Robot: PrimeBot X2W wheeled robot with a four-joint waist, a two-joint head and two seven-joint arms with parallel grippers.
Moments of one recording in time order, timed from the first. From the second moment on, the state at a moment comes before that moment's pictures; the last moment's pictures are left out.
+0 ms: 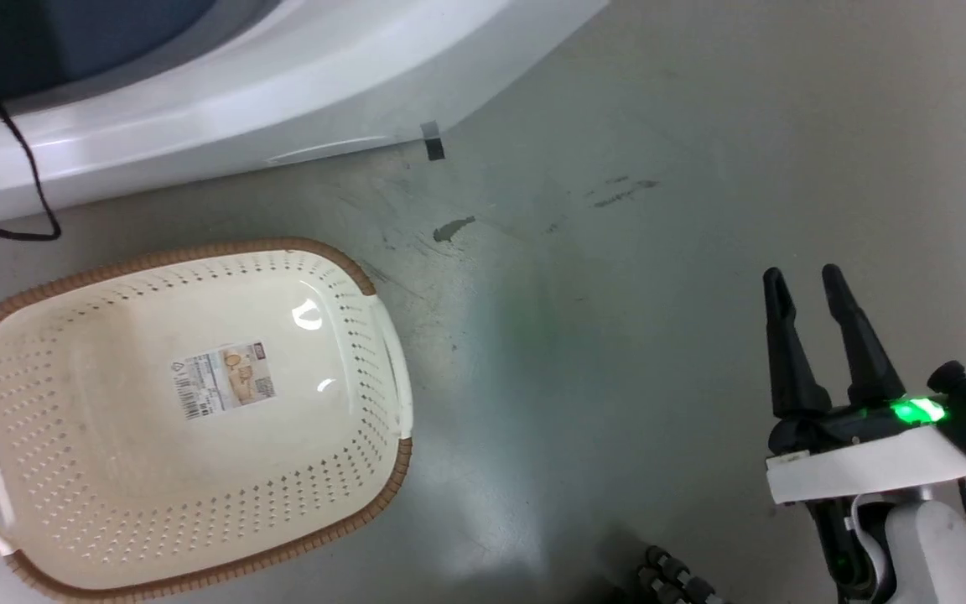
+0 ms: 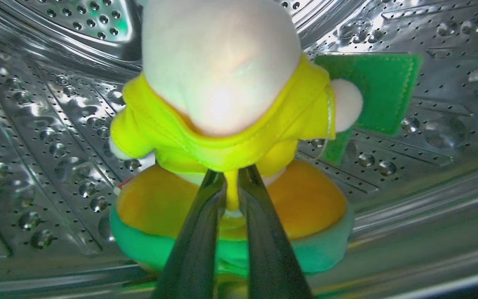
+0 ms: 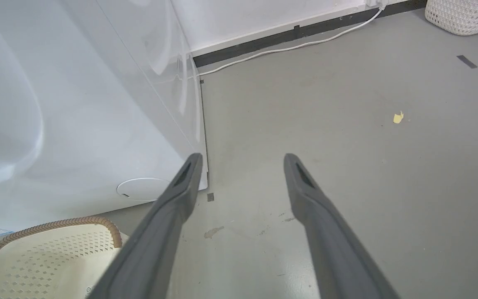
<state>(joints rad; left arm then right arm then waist) -1.28 0.49 -0.09 0.77 -0.11 -0.08 0.13 -0.22 -0.05 0.05 0.08 0.42 0.13 -0.26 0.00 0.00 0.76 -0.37</state>
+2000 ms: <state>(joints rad) 0.02 0.11 -0.13 0.11 -0.10 0.04 -0.26 0.04 -0.05 0.00 0.08 0.21 0.13 -0.26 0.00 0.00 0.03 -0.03</state>
